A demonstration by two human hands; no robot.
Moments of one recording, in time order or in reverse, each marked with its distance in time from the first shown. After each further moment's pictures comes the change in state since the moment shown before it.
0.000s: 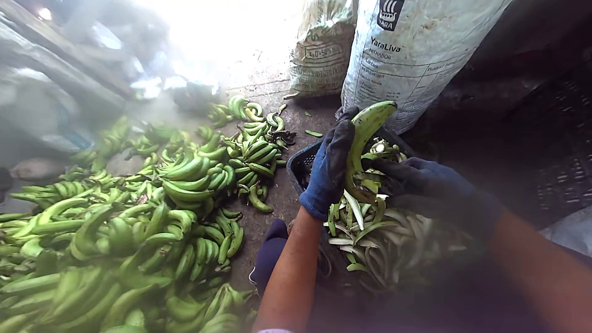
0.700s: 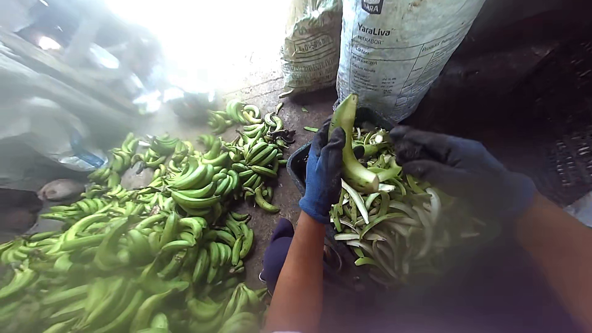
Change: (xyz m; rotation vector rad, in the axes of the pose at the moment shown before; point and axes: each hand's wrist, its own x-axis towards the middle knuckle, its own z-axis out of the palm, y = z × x) left_hand -0.010 -0.006 0.003 0.035 0.116 -0.173; right_hand -0.013 0.000 -0.016 0.363 0.173 0.078
